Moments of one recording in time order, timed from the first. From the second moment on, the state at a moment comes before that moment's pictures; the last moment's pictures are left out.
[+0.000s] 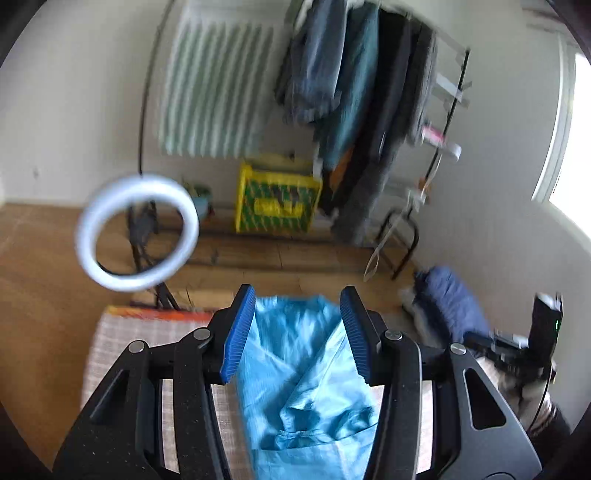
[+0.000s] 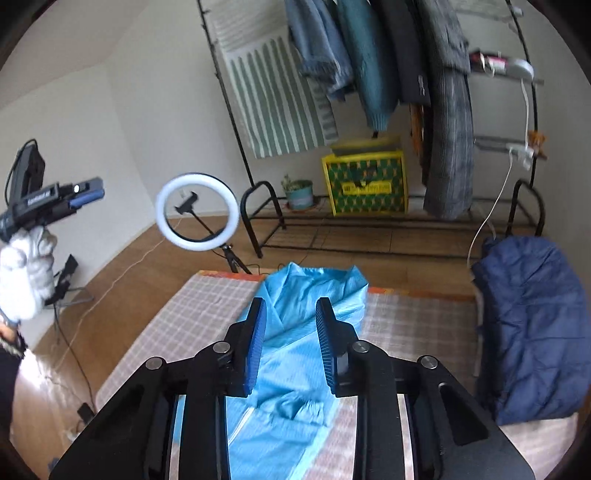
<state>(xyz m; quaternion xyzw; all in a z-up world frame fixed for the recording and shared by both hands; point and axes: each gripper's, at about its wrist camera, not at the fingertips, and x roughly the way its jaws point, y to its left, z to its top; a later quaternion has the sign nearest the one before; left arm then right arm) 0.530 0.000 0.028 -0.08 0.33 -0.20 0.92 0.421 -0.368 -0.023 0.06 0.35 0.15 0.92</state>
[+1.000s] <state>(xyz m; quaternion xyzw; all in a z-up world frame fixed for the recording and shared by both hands) 0.831 -0.051 -0.312 -0.20 0.54 -0.24 0.78 0.717 -0.404 -0.260 0.14 0.51 0.12 0.84</state>
